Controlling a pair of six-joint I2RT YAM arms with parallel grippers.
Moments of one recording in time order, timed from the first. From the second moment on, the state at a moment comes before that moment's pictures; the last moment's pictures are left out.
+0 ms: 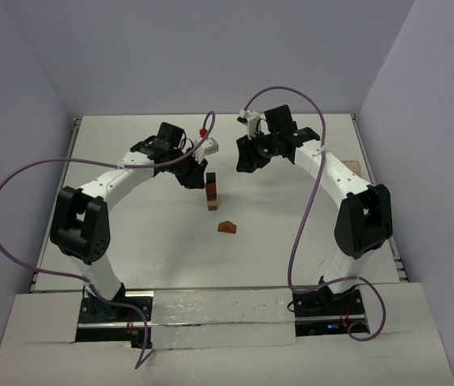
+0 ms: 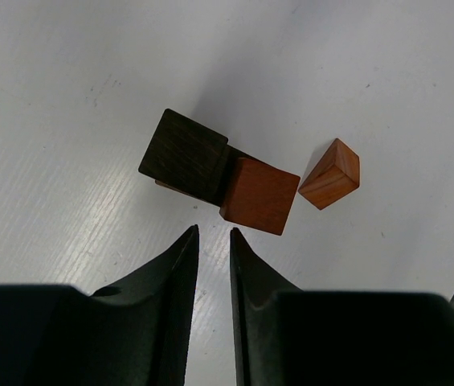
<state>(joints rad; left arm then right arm) -0.47 1.76 1.38 -0.59 0.53 0.39 0.38 1.73 1.50 -0.61 -0.50 -0.14</state>
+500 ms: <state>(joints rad) -0.47 1.76 1.39 -0.59 0.54 0.39 0.38 1.74 1.50 -0.61 -0.50 -0.14</state>
